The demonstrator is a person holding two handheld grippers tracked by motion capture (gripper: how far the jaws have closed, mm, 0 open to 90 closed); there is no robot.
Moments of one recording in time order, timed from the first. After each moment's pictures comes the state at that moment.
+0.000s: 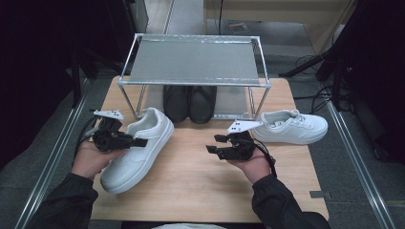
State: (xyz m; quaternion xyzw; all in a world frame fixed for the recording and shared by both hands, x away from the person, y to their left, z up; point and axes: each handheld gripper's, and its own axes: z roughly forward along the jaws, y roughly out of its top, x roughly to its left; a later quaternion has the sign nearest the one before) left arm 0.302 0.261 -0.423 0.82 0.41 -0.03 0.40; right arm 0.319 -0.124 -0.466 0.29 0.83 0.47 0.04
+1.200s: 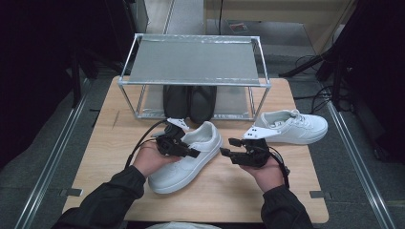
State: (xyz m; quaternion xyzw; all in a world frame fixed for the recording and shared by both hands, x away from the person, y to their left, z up) left arm 0.325 0.114 -0.465 0.88 0.30 -0.08 0.37; right arm 0.297 -0.160 -0.464 0.33 0.81 0.48 0.08
